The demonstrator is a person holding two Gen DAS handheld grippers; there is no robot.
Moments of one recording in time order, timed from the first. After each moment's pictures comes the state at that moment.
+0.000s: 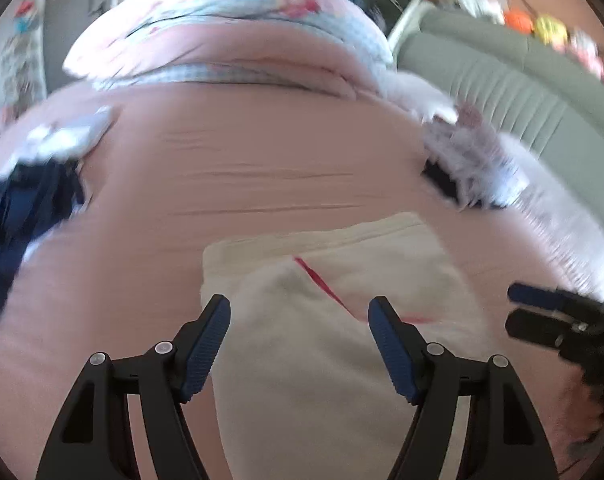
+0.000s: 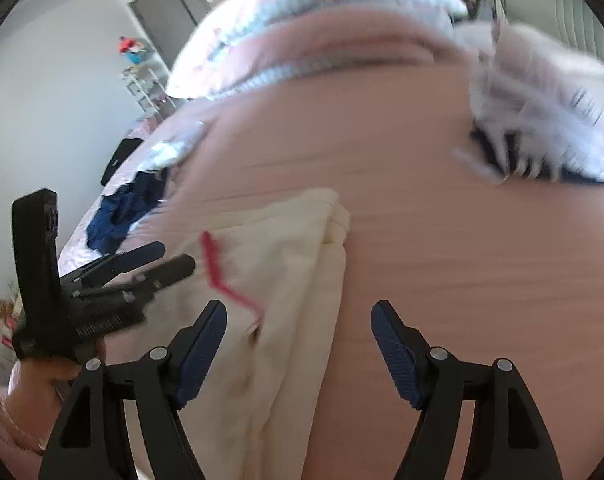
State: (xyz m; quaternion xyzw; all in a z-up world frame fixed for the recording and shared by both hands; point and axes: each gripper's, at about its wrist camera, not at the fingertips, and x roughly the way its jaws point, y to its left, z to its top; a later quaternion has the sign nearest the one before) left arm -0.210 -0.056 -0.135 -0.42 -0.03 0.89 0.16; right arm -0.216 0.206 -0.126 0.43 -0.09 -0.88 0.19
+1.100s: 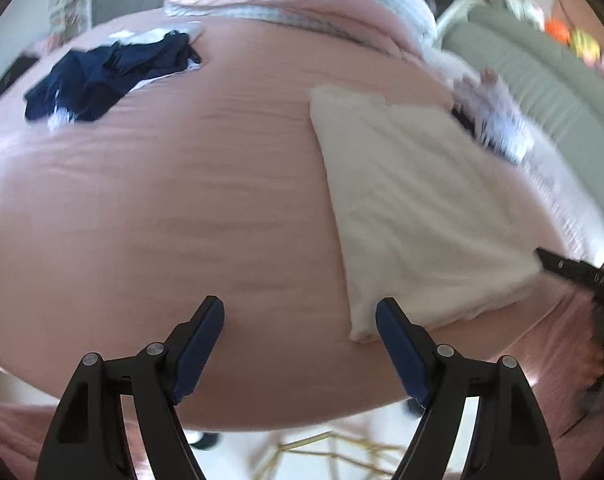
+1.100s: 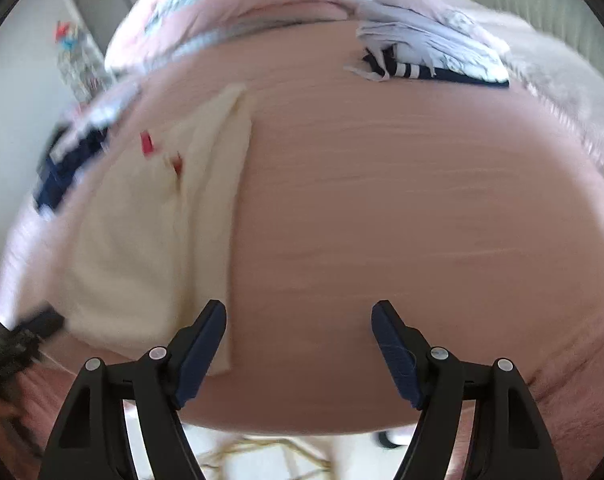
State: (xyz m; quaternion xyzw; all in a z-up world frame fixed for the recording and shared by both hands) left arm -0.089 -0.135 -0.167 -0.48 -0.11 0.87 0.11; right arm -0.130 0.268 -0.150 0.48 -0.13 -0.86 0.08
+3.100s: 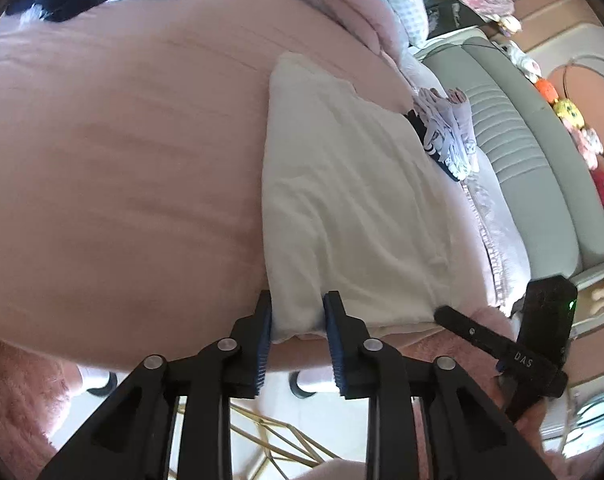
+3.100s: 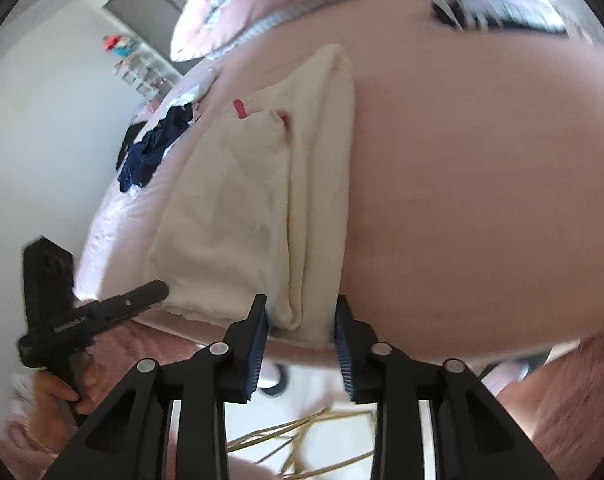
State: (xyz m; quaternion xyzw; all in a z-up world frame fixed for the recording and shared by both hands) left arm -0.087 -0.120 -0.179 -0.52 -0.23 0.80 0.17; right arm -0.083 0.241 -0.171 0.52 -0.19 -0.81 0.19
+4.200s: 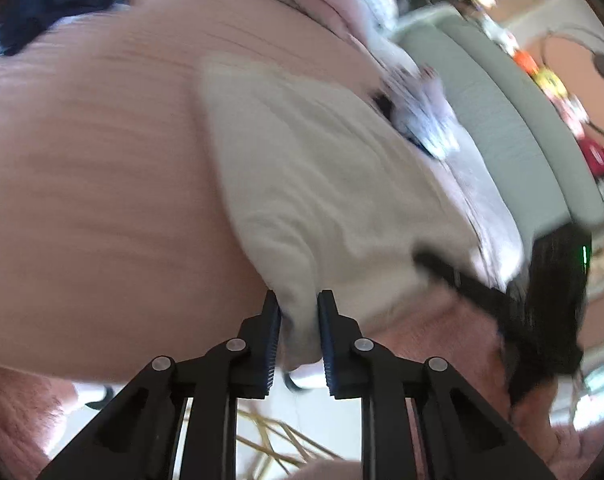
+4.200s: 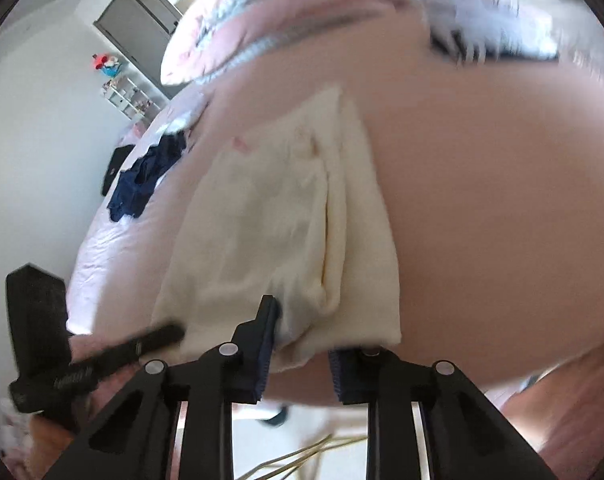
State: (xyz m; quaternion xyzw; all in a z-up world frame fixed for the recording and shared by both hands) left arm -0.103 -0.045 -0.169 -0.54 -0.19 0.78 0.26; right arm -0.117 0.231 -0.145 0.47 -0.18 -0.85 0.14
